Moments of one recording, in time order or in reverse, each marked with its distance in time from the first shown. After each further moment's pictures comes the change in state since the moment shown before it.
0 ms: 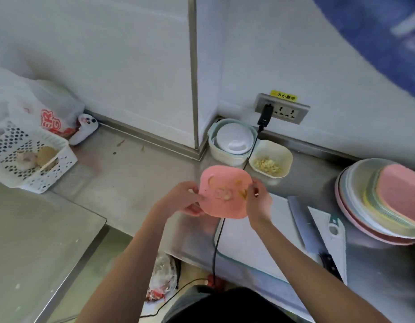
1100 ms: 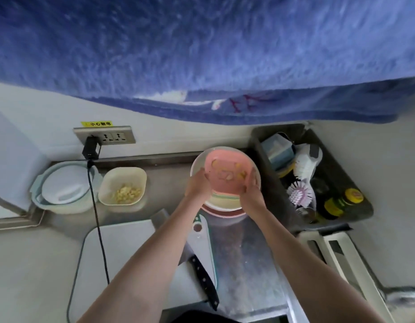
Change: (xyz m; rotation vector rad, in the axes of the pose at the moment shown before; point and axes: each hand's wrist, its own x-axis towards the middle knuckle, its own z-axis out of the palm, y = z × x) left_hand 0.071 0.160 0.415 0.598 -0.054 0.512; right_hand 0.090 0.121 -0.345 -0.383 0.167 0.189
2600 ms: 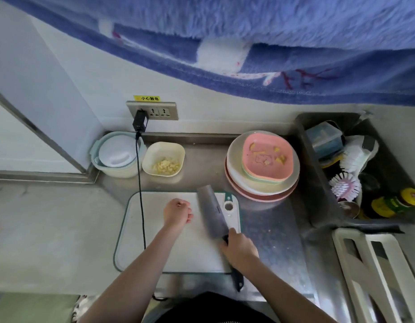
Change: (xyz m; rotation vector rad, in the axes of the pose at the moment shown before) left_hand -0.110 -0.141 -0.036 -0.619 0.280 -0.588; right_hand -0.138 0.008 0.113 -0.382 -0.443 -0.065
